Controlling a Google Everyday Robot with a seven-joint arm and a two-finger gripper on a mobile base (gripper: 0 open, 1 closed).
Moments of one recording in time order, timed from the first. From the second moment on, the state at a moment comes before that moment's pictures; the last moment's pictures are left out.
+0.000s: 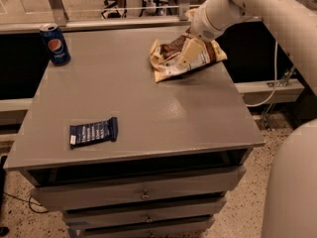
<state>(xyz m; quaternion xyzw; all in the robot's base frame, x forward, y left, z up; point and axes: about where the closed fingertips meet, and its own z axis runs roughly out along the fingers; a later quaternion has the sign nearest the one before) 0.753 -0.090 0.894 -0.63 0.68 0.02 0.38</state>
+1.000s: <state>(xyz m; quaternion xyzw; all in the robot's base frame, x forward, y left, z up) 0.767 -0.095 0.882 -0.59 0.73 0.03 0.35</state>
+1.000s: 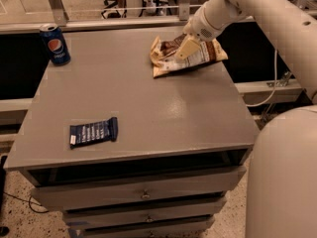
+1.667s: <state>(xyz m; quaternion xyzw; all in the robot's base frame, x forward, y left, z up) 0.745 -0.072 0.899 -0.61 0.71 0.06 0.36</state>
